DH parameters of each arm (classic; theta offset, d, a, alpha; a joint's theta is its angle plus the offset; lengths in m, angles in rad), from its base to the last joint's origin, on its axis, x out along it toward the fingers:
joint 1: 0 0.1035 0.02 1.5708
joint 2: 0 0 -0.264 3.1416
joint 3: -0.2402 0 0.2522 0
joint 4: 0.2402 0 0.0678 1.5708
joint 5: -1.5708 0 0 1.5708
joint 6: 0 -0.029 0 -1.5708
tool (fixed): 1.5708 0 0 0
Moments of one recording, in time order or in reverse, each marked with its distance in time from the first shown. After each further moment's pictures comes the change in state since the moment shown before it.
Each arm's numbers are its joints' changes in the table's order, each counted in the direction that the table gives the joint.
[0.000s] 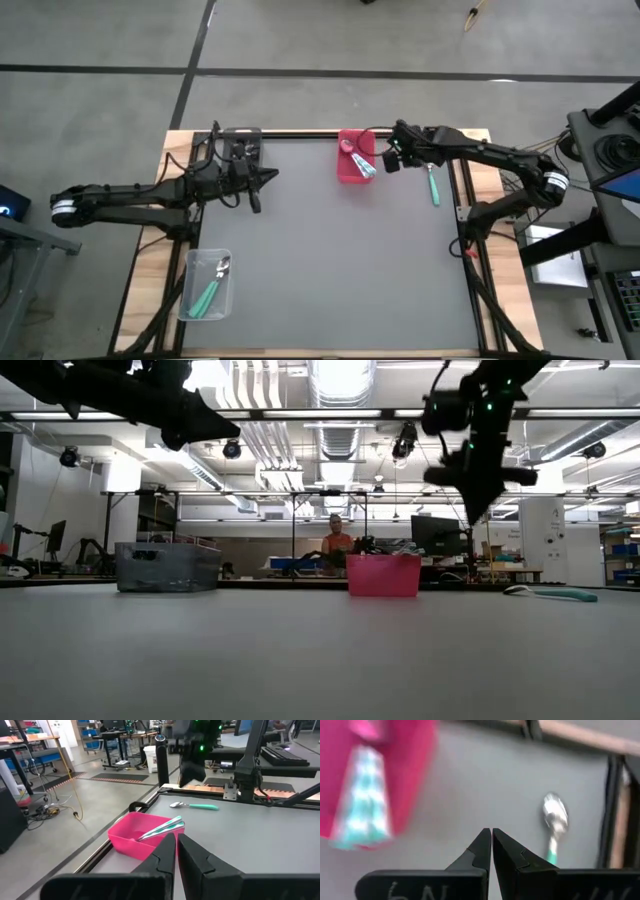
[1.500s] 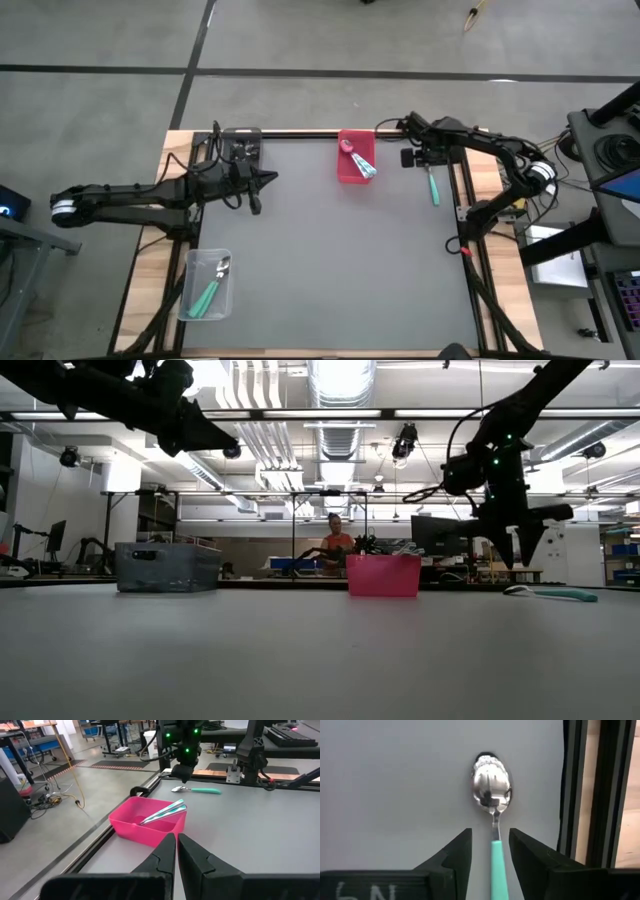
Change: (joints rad) left arm 0.000 0.000 0.000 0.079 0.010 -0.006; right arm -0.336 -0.143 0.124 0.012 0.096 0.034
